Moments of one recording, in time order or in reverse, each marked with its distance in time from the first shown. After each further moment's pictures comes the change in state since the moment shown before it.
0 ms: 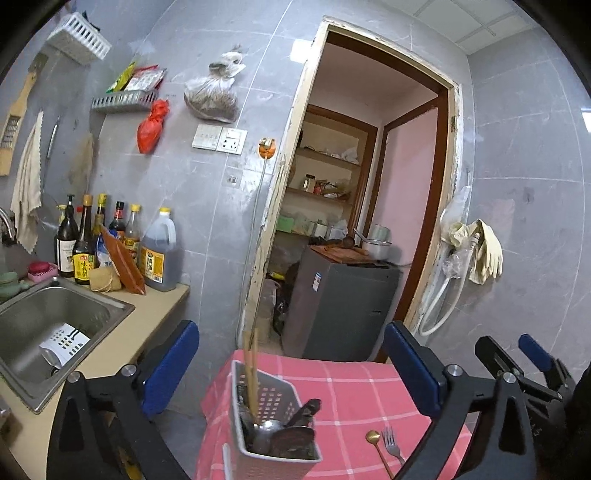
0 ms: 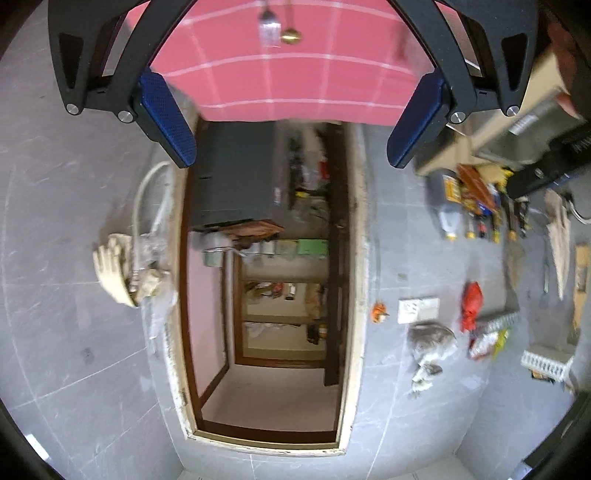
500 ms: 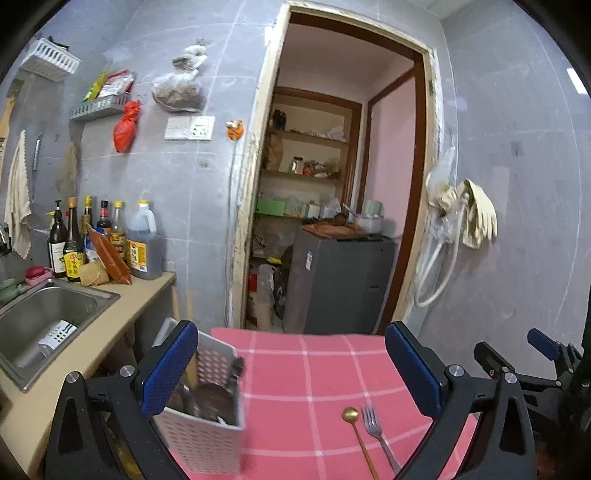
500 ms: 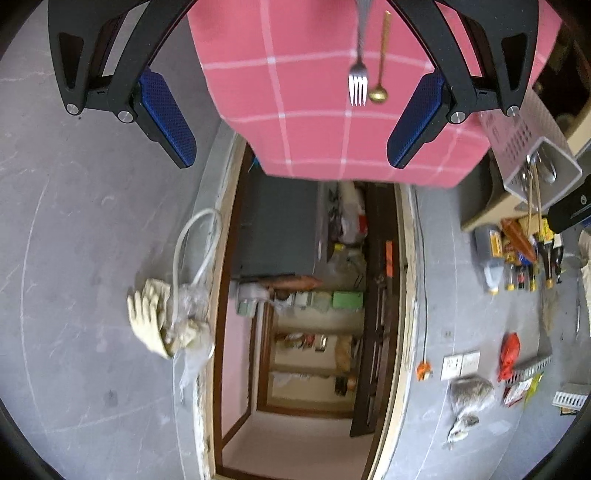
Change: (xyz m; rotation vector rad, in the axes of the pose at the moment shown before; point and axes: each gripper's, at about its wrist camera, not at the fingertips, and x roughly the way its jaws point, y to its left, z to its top) left arm 0.009 -0.080 -0.043 0.092 0.069 0.019; right arm 0.027 -0.095 -0.031 -0.030 0.221 -0.073
